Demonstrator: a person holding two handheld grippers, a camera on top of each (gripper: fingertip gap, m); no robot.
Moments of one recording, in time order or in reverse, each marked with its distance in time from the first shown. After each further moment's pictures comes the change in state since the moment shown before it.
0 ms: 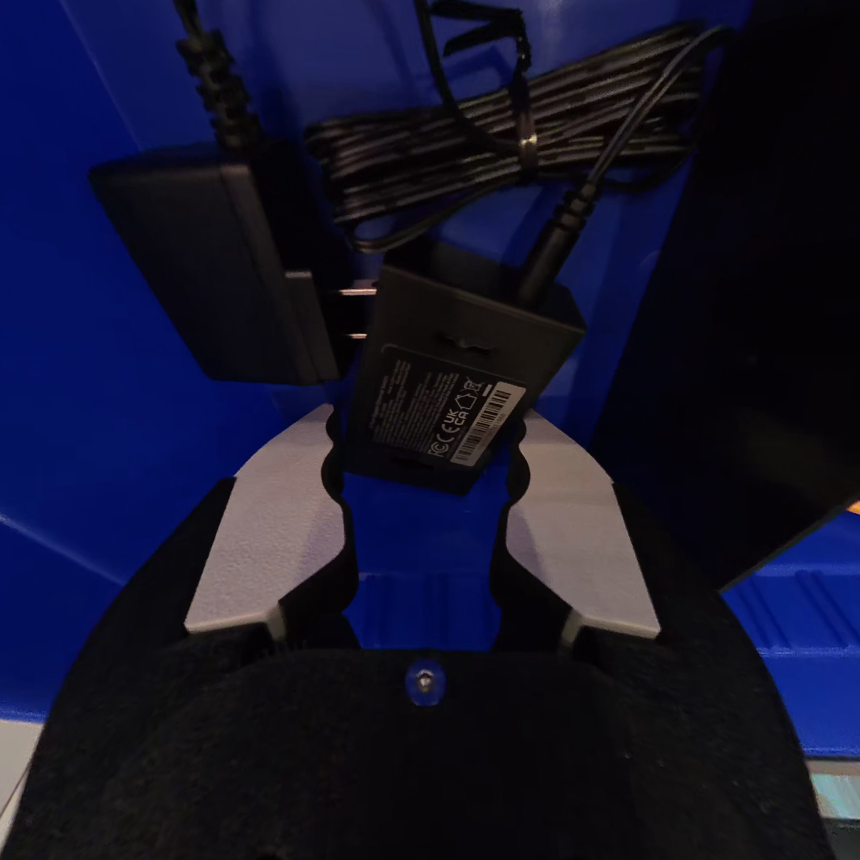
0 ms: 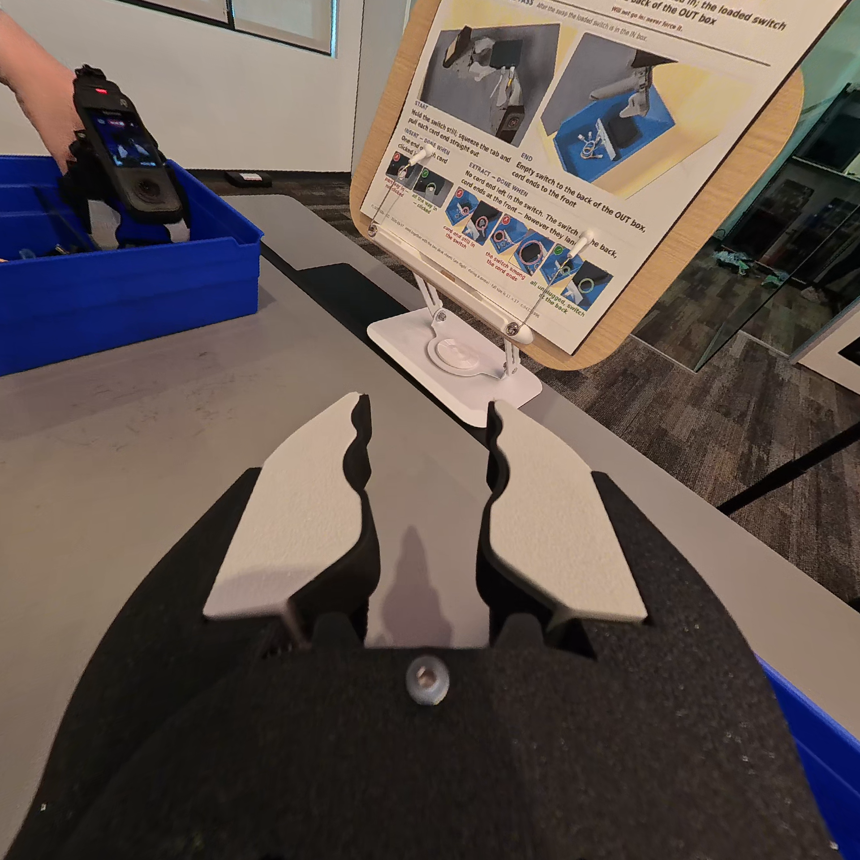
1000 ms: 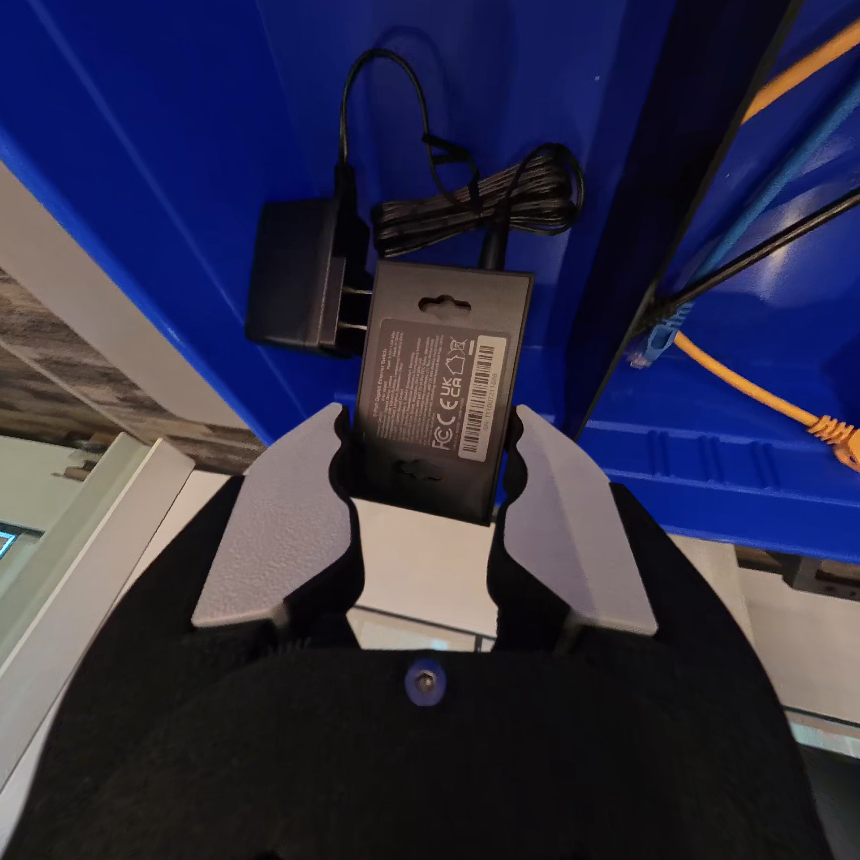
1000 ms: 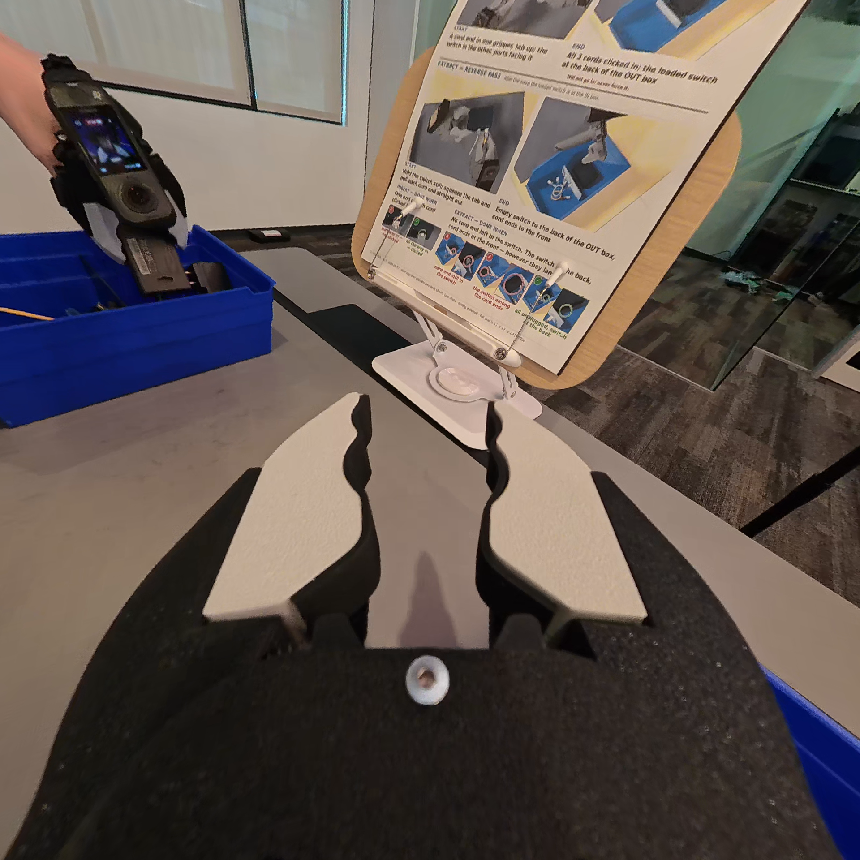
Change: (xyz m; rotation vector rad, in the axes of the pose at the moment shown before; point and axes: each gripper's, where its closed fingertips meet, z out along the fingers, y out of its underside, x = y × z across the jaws) left arm 0.001 0.015 -0.083 -0.198 -0.176 -0.053; right arm 0.013 -0.014 -0.016 0.090 -0.018 0.060
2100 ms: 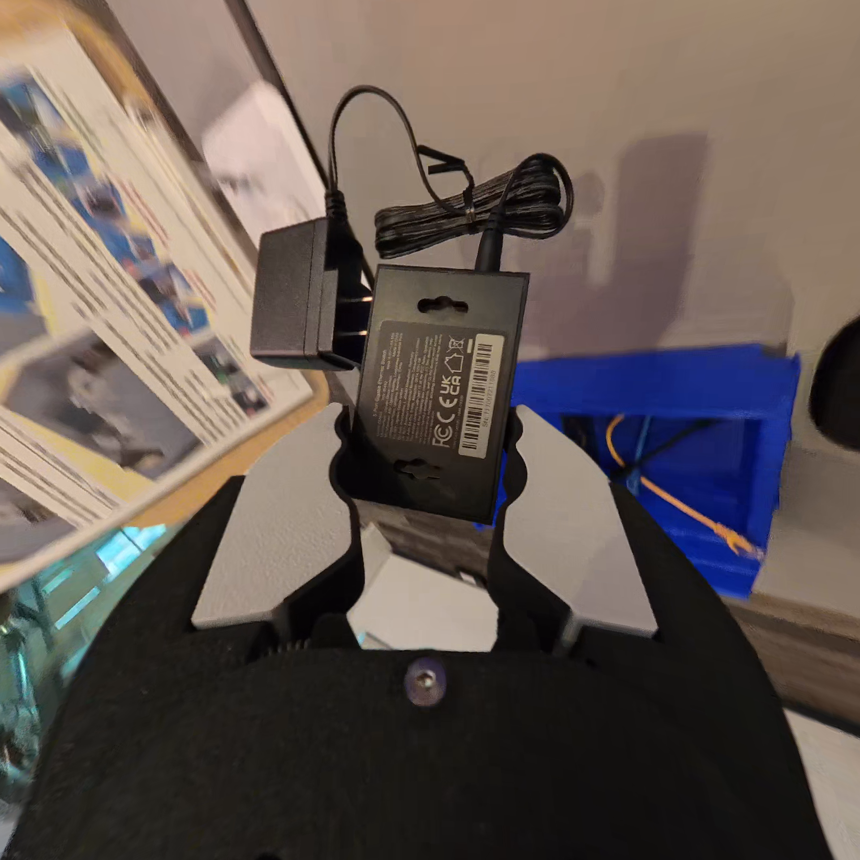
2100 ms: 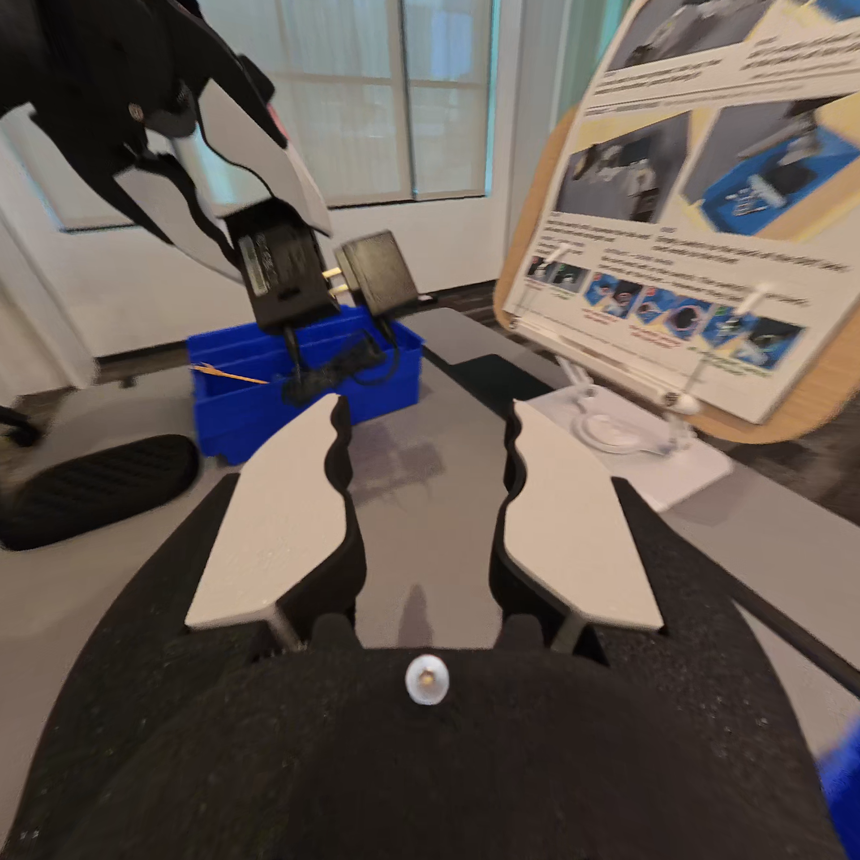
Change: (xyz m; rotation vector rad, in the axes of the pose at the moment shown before) left arm 0.028 -0.176 -0.254 0.265 -0.422 0.216; right arm -0.059 -0.019 0.014 0.122 -0.329 0.187
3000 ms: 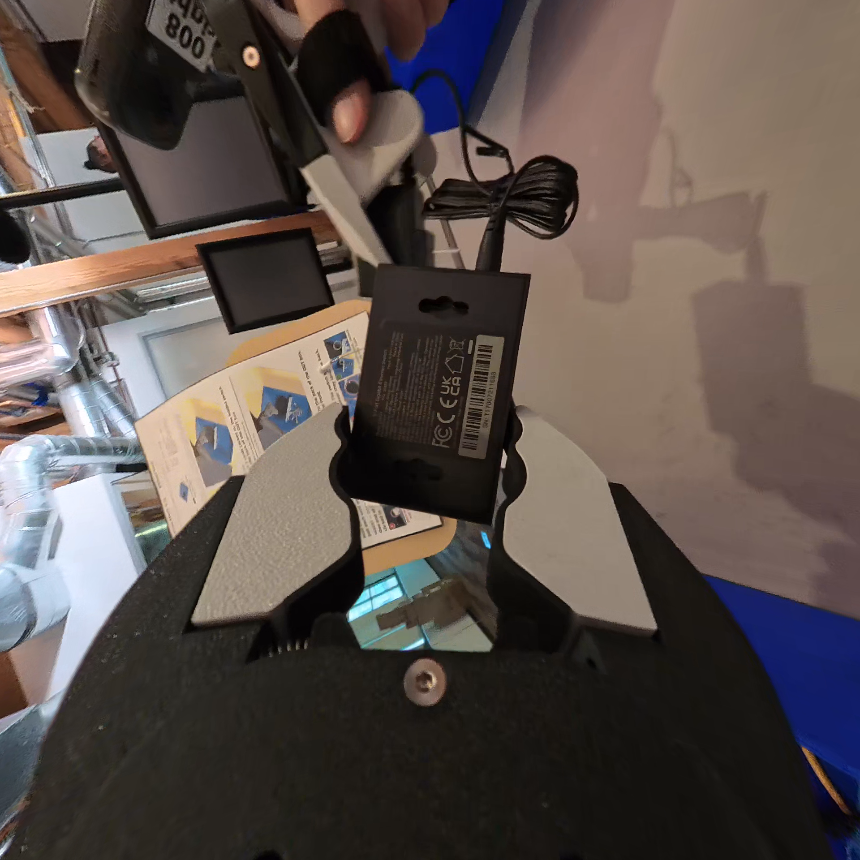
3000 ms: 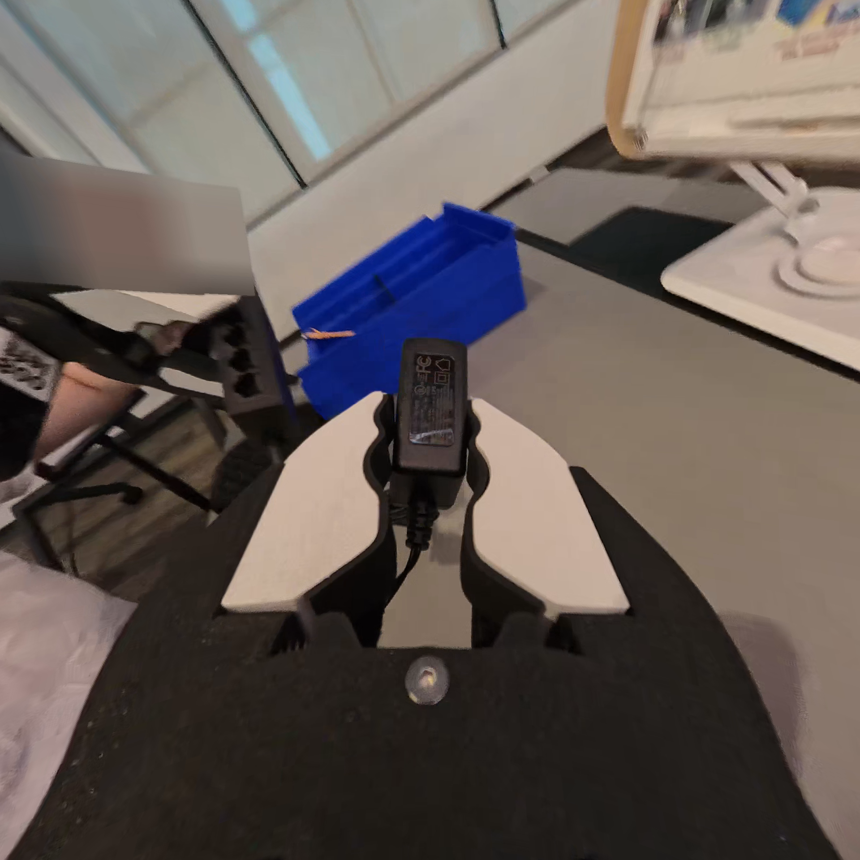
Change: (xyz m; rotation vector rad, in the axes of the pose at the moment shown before) left arm 0.042 -0.091 -0.001 0.356 -0.691 0.155; right arm -0.025 0.052 0.030 -0.221 -0.218 0.397
